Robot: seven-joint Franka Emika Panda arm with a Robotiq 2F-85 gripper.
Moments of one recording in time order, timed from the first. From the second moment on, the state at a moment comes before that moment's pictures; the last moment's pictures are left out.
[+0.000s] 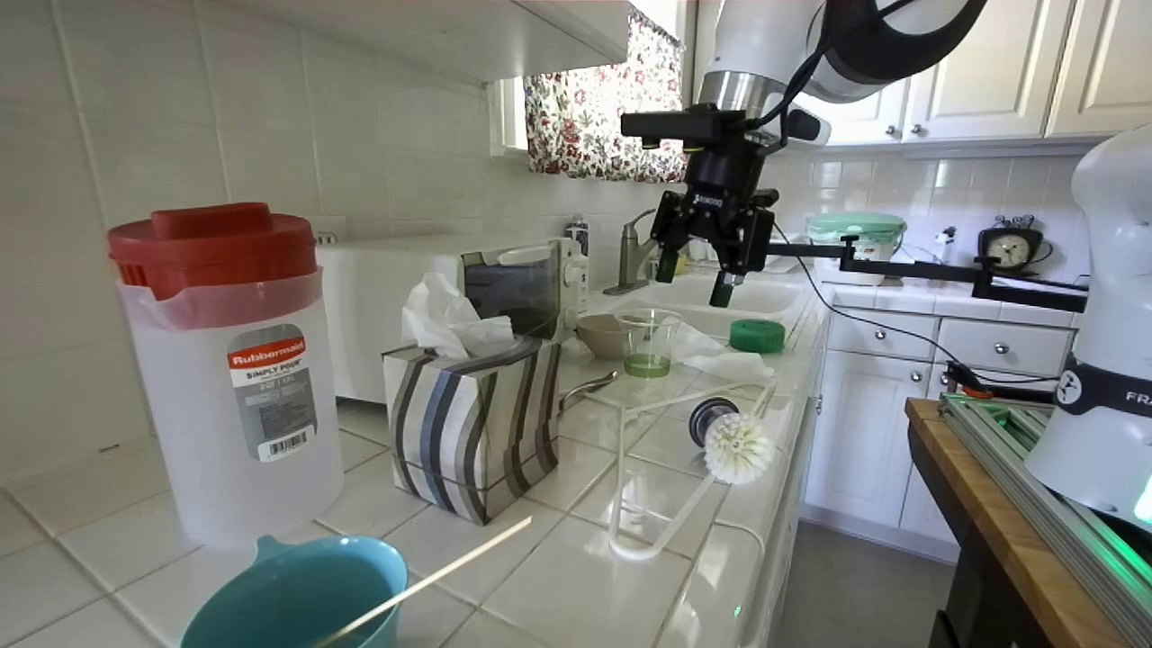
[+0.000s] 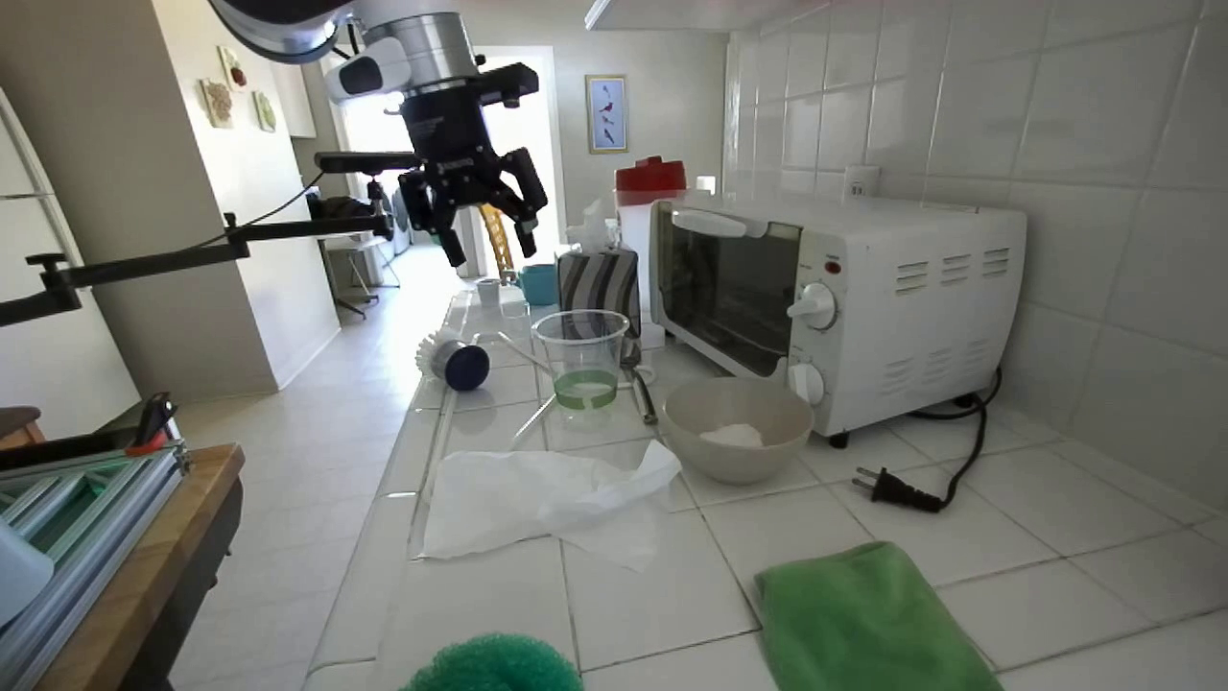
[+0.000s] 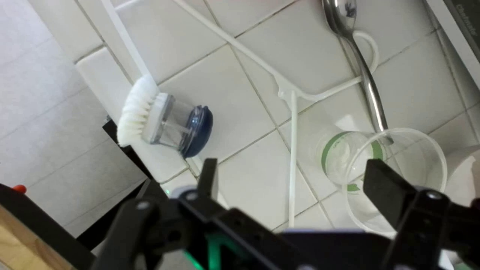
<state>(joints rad) 0.02 -0.27 0.17 -2.61 0.05 2.57 2.41</state>
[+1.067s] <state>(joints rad) 0.07 -0.30 0.20 -2.62 -0.04 2.44 2.13</state>
